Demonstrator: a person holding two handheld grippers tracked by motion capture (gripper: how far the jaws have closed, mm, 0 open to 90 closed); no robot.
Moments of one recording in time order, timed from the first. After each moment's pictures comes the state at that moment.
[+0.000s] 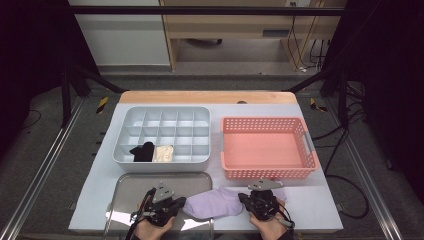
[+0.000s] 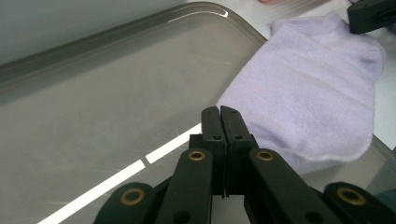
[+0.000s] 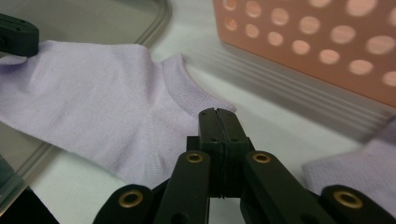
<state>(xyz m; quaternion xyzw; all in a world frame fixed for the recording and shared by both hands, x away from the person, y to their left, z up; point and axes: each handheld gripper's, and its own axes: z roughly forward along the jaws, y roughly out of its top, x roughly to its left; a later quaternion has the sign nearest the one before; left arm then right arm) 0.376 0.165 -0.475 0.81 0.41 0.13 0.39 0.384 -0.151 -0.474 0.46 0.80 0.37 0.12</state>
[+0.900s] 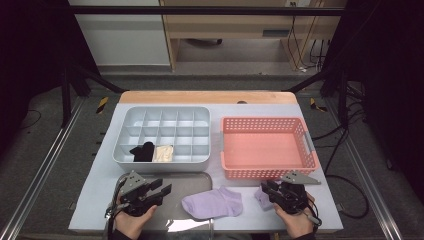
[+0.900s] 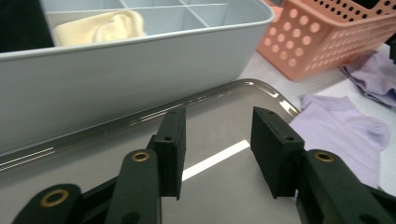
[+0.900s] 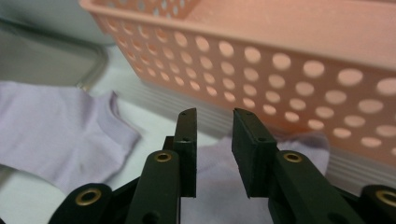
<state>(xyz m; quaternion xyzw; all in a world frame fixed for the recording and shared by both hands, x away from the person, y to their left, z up) 0.389 0.218 -0.451 0.74 0.45 0.16 0.47 0.388 -0.217 -0.449 0.49 0.75 0.40 0.17</state>
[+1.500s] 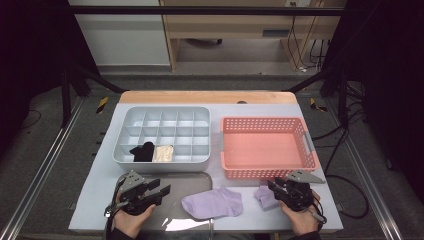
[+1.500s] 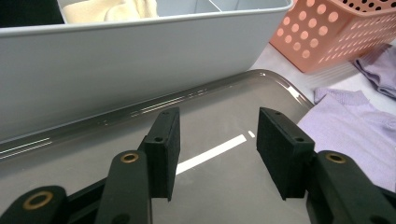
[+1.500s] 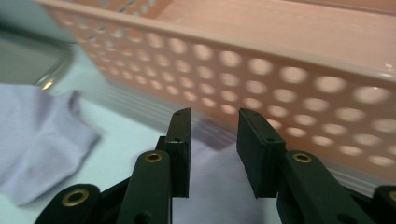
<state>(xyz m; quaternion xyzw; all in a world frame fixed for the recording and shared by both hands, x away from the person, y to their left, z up) 0.393 0.221 -0.458 0.75 0.45 0.15 0.46 0.395 -0.231 -0.456 0.49 0.75 0.40 0.20</state>
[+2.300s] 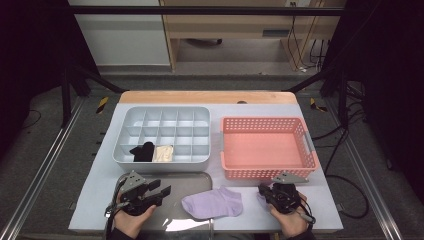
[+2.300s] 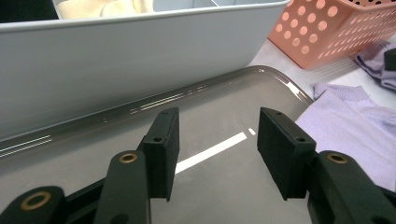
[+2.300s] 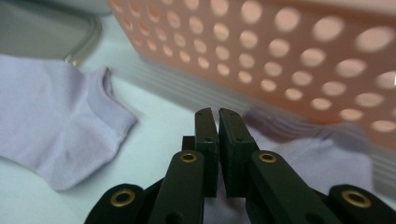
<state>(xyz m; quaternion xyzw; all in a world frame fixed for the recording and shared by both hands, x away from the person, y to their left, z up) 0.392 0.221 -0.458 0.75 0.45 0.16 0.46 0.395 -0.206 -0.463 0.49 0.77 0.38 0.16</state>
